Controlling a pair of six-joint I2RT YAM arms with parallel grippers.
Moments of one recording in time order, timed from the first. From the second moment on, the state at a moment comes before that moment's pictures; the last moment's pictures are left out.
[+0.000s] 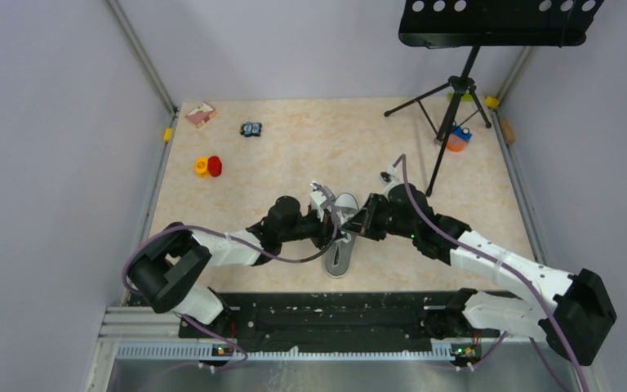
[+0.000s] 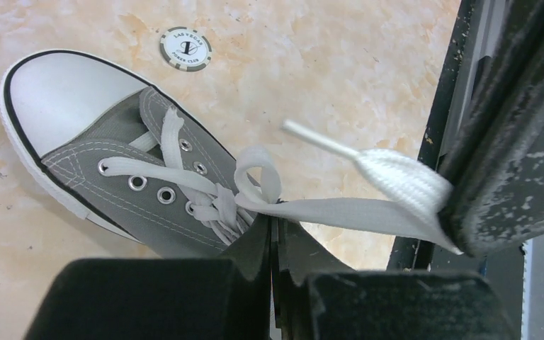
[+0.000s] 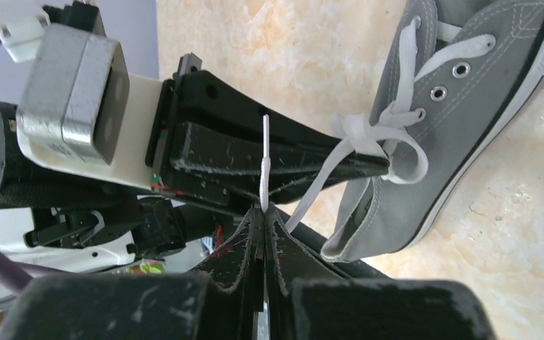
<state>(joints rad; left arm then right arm) -0.77 1.49 0.52 0.63 0.46 -0.27 0.80 1.08 0.71 -0.15 -0.15 1.02</state>
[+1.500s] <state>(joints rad) -0.71 1.44 0.46 0.68 0.46 -0.32 0.80 0.94 0.53 -0.22 -0.19 1.05</state>
